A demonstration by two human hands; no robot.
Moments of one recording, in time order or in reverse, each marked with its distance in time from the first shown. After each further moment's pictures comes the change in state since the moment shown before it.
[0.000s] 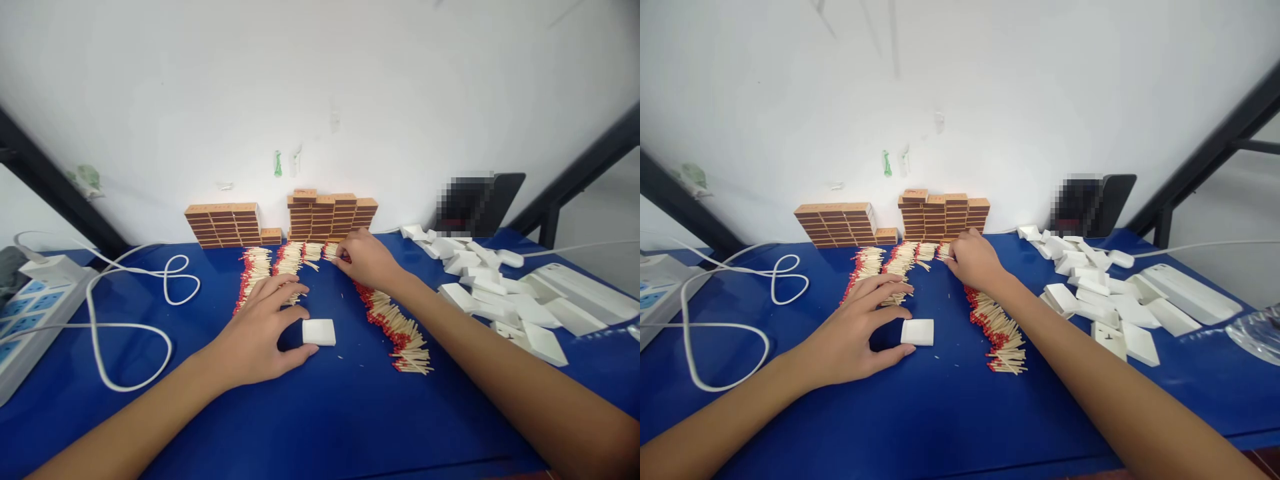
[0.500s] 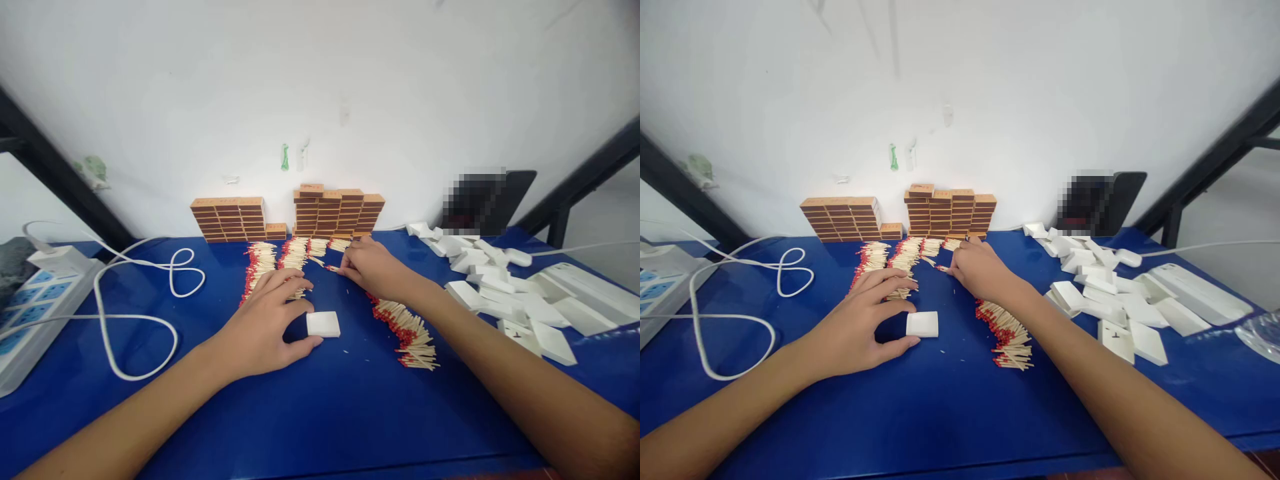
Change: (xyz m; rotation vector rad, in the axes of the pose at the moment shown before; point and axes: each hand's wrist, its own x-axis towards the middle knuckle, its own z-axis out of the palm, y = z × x) left_hand 0.002 0.001 -0.004 -0.011 -0.002 0.015; right_hand -0.017 -0.012 -0.008 0.021 -0.167 -0.083
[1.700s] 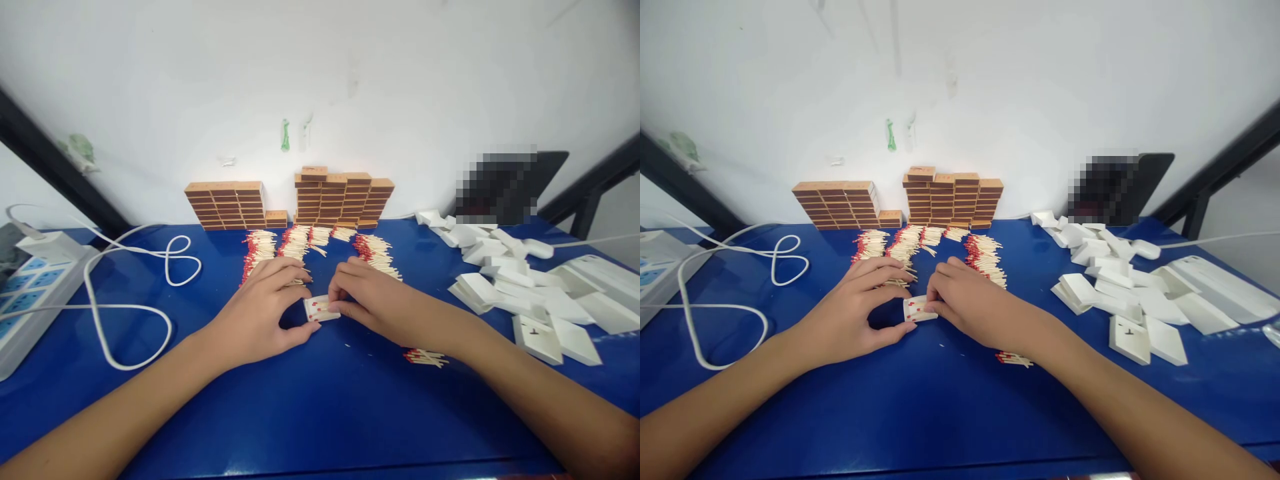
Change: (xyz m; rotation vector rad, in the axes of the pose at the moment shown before) left_hand 0.004 -0.005 0.002 -0.012 0.068 0.030; right_hand -0.059 -0.043 -0.012 0.397 -0.091 -0.275
